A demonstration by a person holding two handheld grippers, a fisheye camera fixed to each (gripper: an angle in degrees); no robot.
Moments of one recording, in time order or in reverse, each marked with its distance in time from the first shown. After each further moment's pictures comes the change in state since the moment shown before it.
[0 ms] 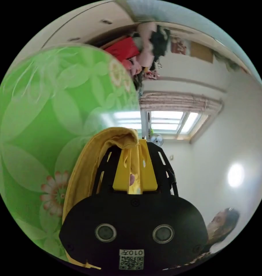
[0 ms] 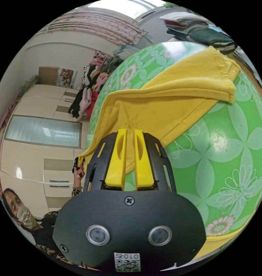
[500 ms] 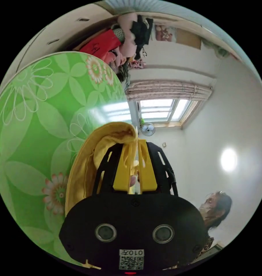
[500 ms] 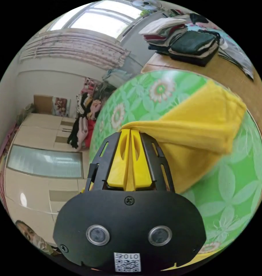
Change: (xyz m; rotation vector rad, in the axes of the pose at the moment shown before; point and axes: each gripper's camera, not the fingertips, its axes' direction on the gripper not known) left arm -0.051 0.002 -0.017 0.052 0.284 -0.148; right arm 0.039 -0.189 -0.043 0.232 -0.006 0.096
